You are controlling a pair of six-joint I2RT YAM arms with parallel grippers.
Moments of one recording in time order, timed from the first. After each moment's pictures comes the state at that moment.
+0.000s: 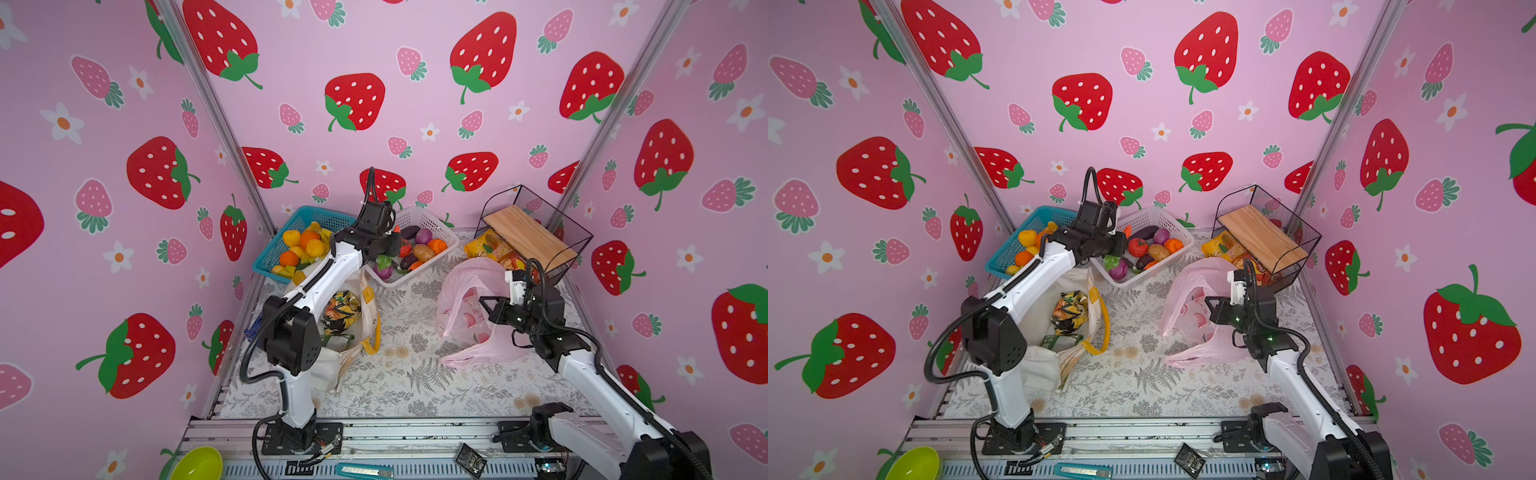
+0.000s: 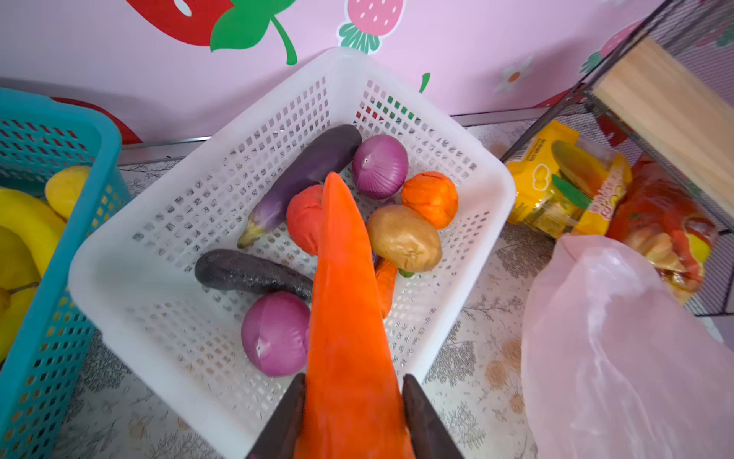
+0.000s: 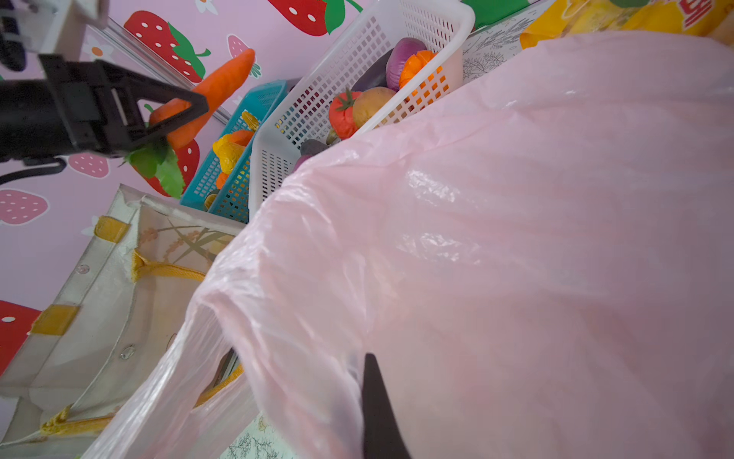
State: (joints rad) left arm -0.46 1.83 1.73 -0.62 0.02 -0.24; right arm 0.27 0.98 0.55 -0.04 -0.47 0.47
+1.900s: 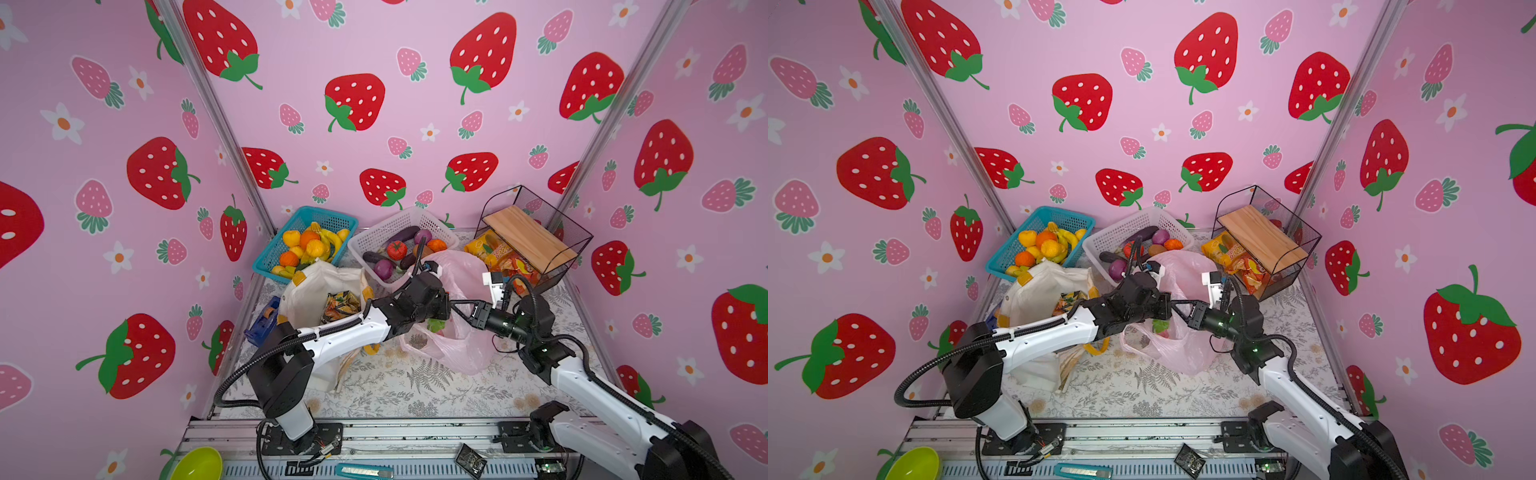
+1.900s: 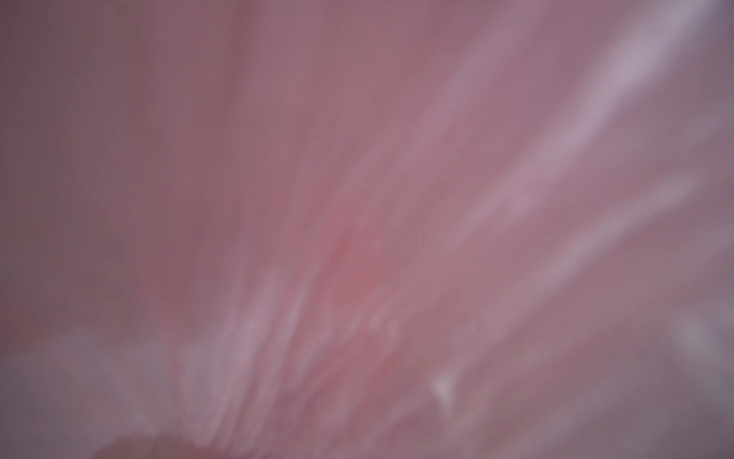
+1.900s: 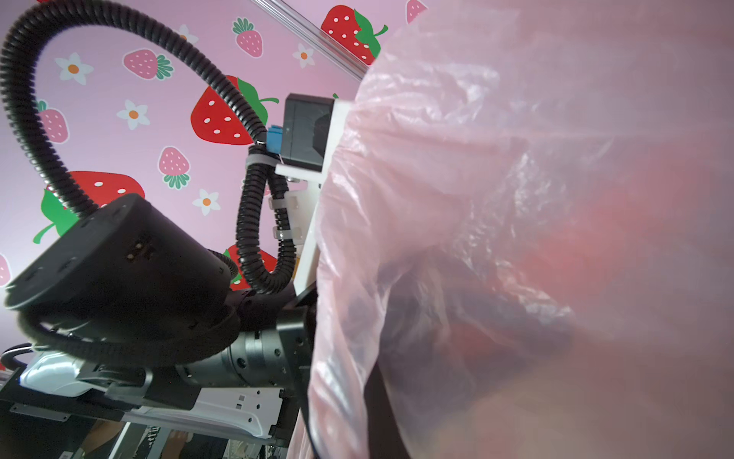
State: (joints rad) left arm -0.90 1.67 1.20 -0.10 -0.02 -0.68; right arm 0.54 0.97 0.48 0.39 -0.63 0.94
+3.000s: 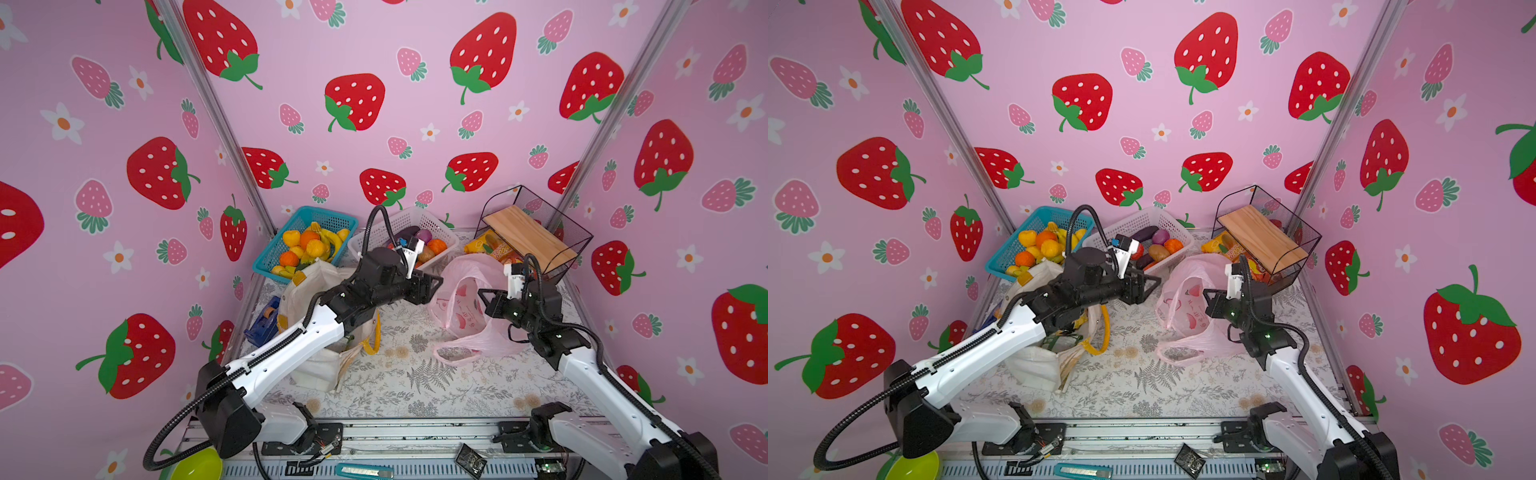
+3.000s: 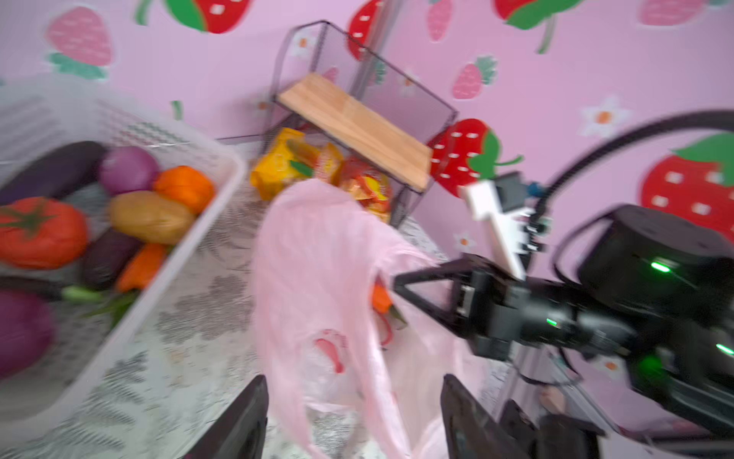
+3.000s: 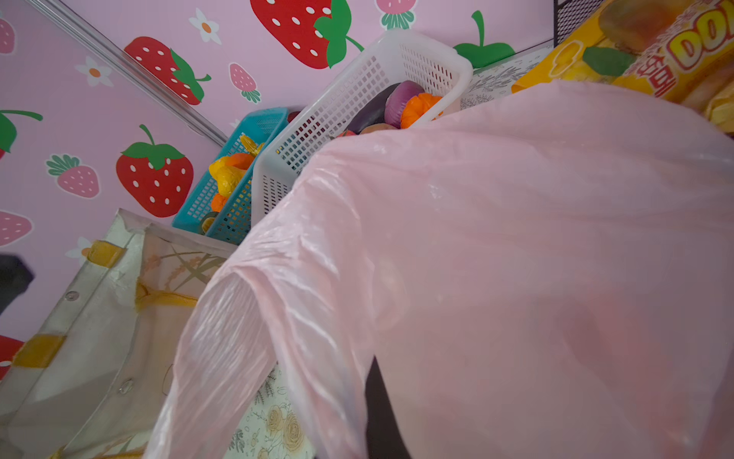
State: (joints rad) left arm -0.70 1.40 1.30 -0.32 0.14 -0.36; right arm 0.35 0.97 0.63 -0.07 -0.32 0.47
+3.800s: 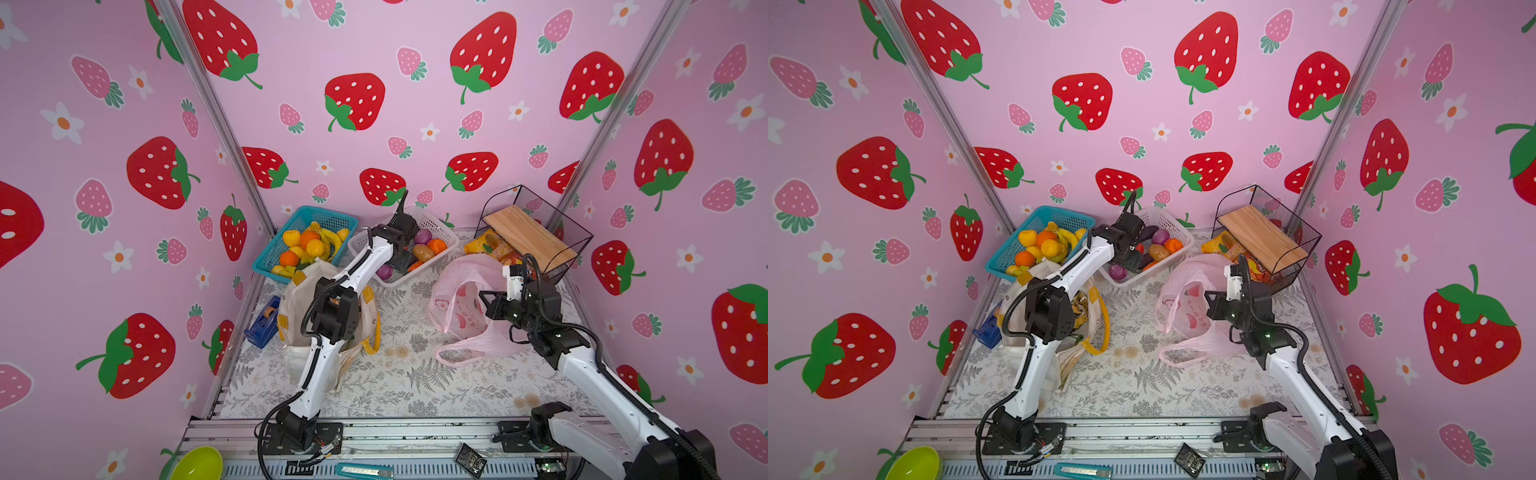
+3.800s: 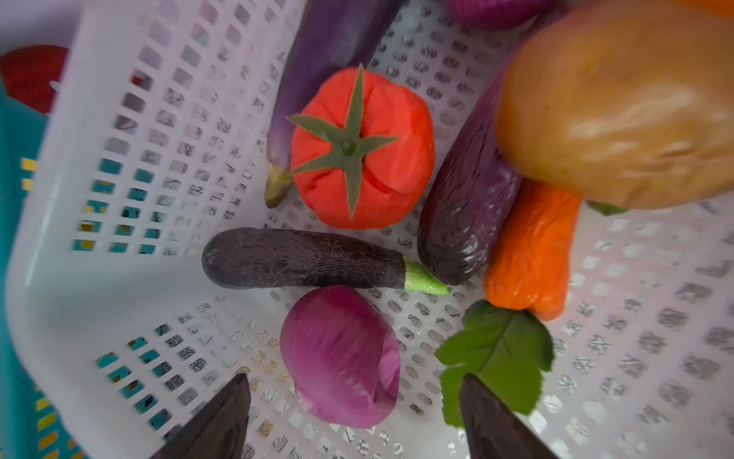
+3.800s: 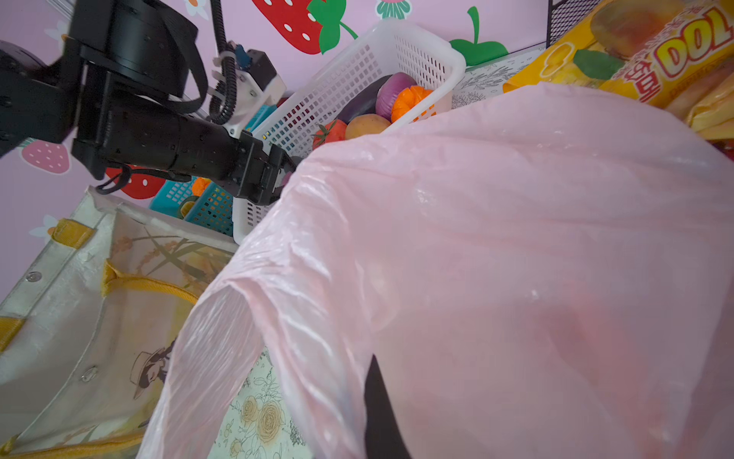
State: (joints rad) left arm -0.48 2.44 2.35 -1.07 -0.28 0.02; right arm 0.34 0.98 0.61 -0.07 -0.33 0.40
